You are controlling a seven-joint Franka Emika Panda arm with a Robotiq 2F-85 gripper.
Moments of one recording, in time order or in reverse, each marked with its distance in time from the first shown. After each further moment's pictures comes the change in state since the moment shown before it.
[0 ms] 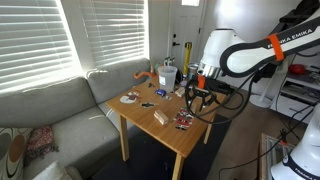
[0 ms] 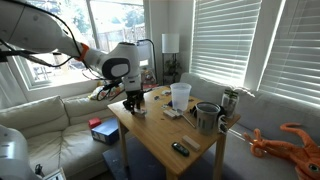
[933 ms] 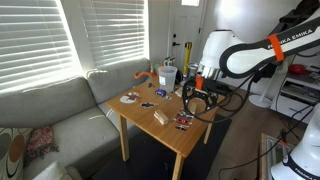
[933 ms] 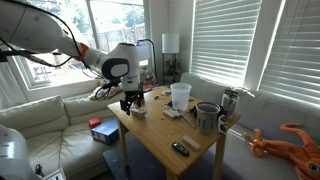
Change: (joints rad) arm 0.015 0.004 0.000 0.002 0.007 -0.019 0.080
